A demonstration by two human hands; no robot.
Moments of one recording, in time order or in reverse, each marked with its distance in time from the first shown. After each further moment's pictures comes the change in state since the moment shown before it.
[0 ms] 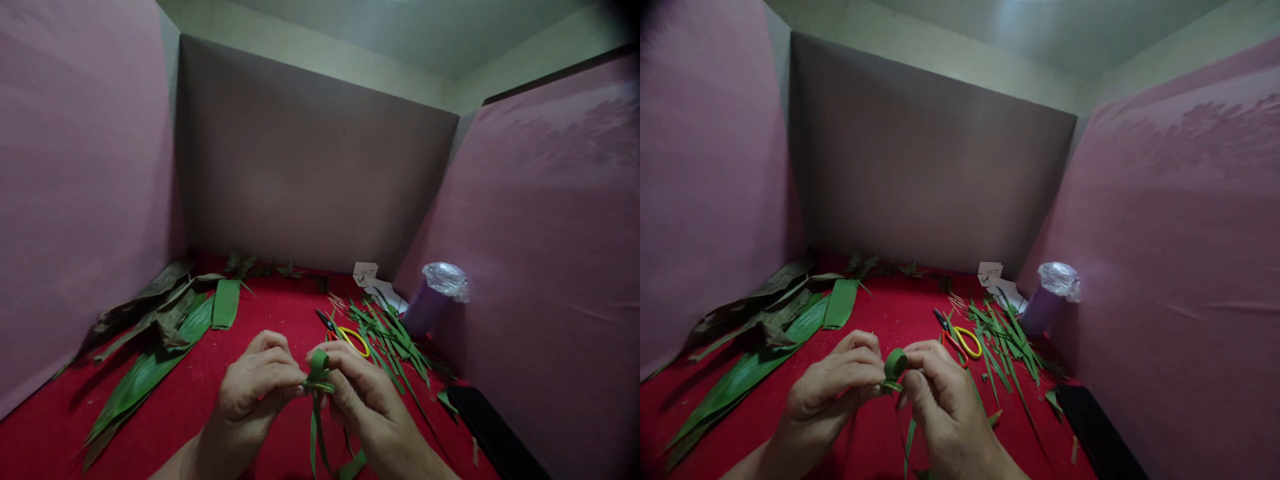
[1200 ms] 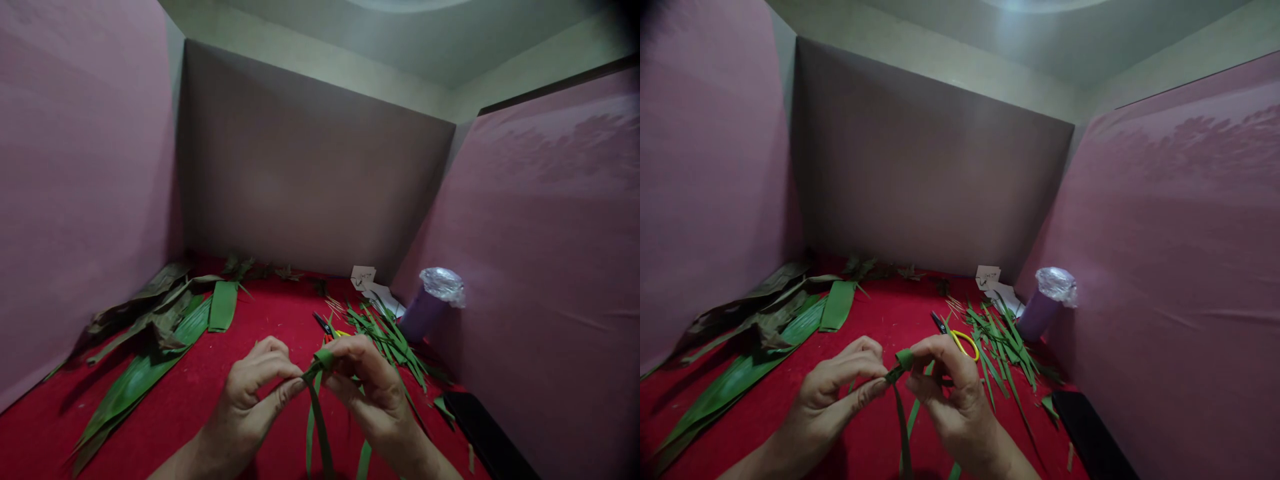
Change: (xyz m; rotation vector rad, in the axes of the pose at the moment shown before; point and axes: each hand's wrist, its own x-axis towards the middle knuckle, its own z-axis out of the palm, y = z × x) left_hand 0.000 0.000 0.004 0.013 -0.010 -0.217; right_hand 0.005 0.022 -0.016 -0.109 0.092 -0.228
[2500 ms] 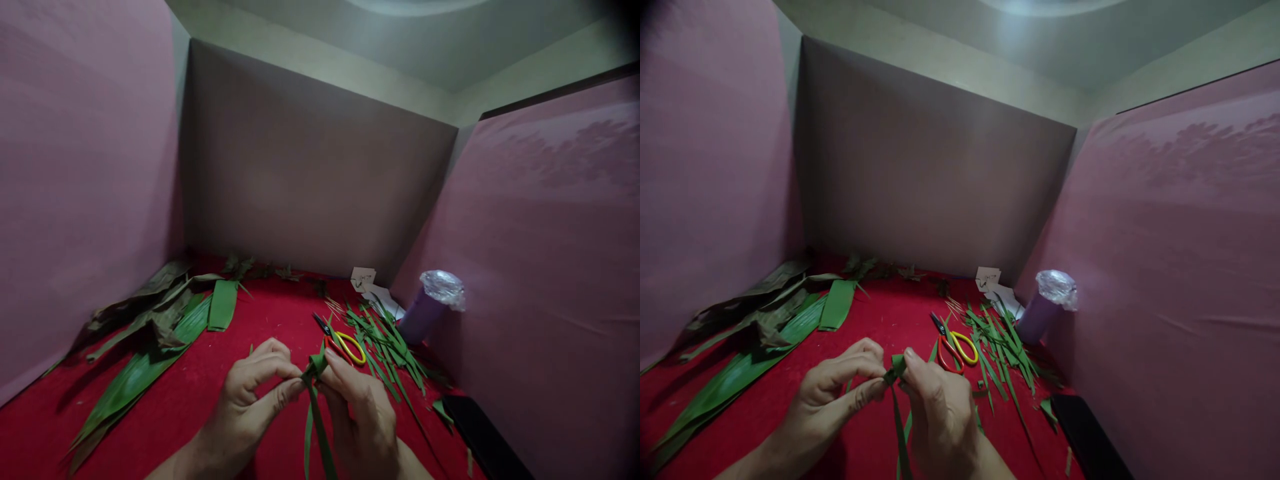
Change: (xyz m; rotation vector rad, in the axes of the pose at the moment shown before) left_hand -0.003 -0.002 0.004 -0.142 0.013 -0.082; right_hand -0.014 0.026 0.016 -0.669 0.216 -0.583
